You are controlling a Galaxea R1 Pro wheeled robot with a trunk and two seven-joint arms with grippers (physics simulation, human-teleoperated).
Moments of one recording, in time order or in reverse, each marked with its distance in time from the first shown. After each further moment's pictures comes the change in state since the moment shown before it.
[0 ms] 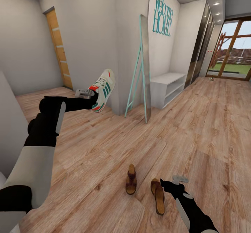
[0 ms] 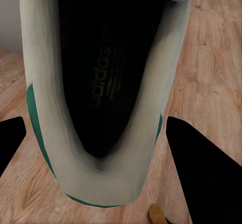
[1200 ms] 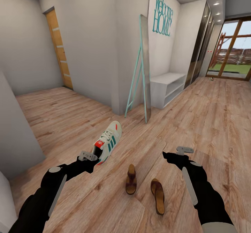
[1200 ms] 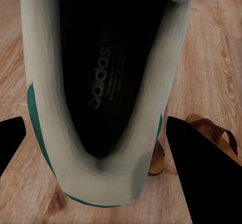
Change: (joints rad) left arm 0.694 0.026 -0.022 -0.119 0.007 -0.426 -0.059; right arm 0.000 0.000 0.002 -0.660 -0.001 0.533 0.000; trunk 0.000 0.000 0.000
